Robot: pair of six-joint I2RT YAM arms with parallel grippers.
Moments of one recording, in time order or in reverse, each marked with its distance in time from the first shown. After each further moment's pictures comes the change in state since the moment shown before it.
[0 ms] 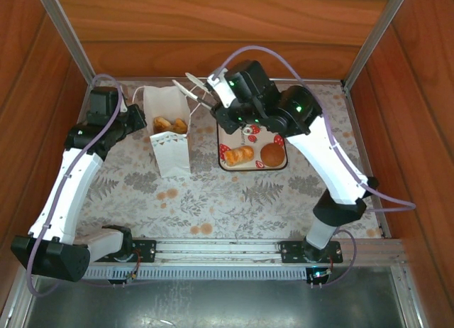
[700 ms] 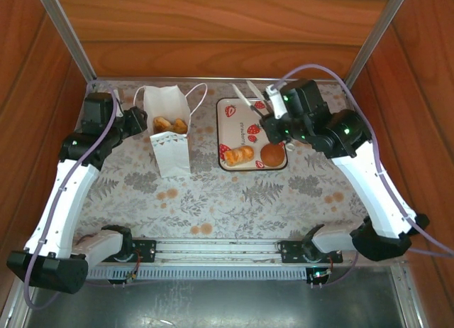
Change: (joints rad) left arm 0.000 -0.086 -0.037 0.000 -0.019 0.015; right arm -0.252 -0.411 -0.553 0.079 0.003 0.095
